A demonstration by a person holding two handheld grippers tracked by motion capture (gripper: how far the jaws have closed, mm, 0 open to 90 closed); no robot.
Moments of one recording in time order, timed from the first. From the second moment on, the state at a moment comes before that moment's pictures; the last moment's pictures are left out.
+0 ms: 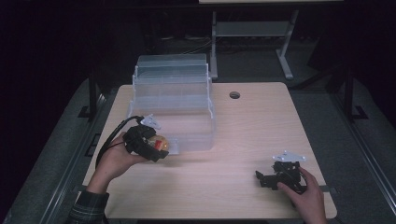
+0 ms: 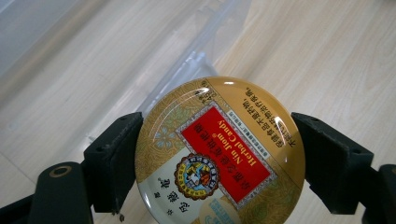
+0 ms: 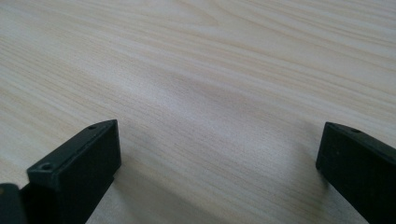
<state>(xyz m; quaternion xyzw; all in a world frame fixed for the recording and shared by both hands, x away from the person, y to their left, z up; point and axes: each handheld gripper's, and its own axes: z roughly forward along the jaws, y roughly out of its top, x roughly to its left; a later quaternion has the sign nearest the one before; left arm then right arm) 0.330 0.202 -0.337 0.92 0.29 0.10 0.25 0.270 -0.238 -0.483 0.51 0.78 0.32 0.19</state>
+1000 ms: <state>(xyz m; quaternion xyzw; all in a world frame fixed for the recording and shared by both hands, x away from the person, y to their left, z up) 0.372 0.222 -0.331 0.91 0.33 0.11 0.24 0.270 -0.238 -0.483 0.51 0.77 0.32 0.19</state>
